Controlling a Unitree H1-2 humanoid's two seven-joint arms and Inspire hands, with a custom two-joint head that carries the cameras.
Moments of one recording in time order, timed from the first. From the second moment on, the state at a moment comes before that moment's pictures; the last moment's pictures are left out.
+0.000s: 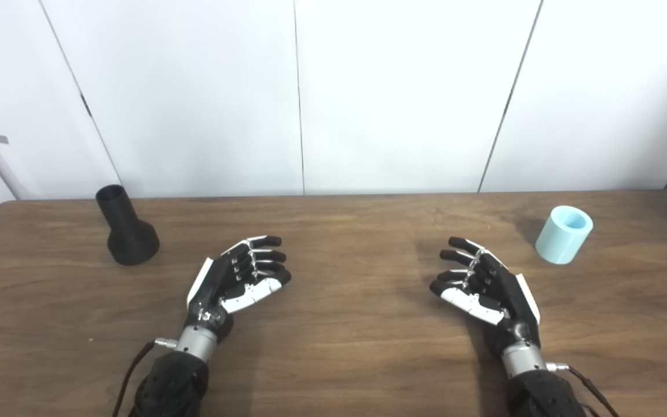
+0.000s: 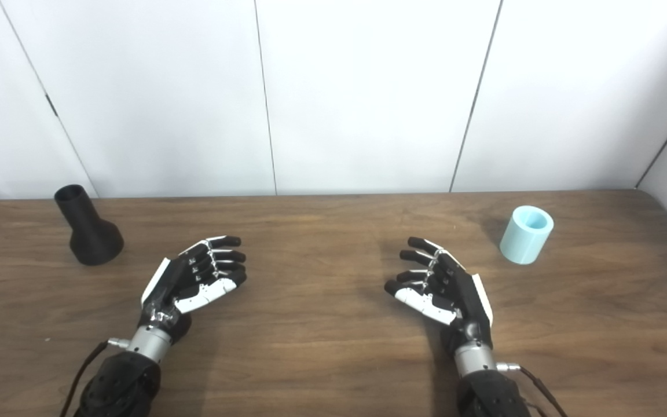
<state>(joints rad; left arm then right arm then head) -0.27 0.10 0.00 0.25 -0.11 -0.08 -0.20 -0.11 -0.03 -0.10 0.00 0.12 0.08 -0.01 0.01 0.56</state>
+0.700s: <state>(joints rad) -0.29 0.08 -0.01 0.27 -0.10 -0.10 -0.19 -0.12 -0.06 -0.12 0.02 0.16 0.07 0.03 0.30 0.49</state>
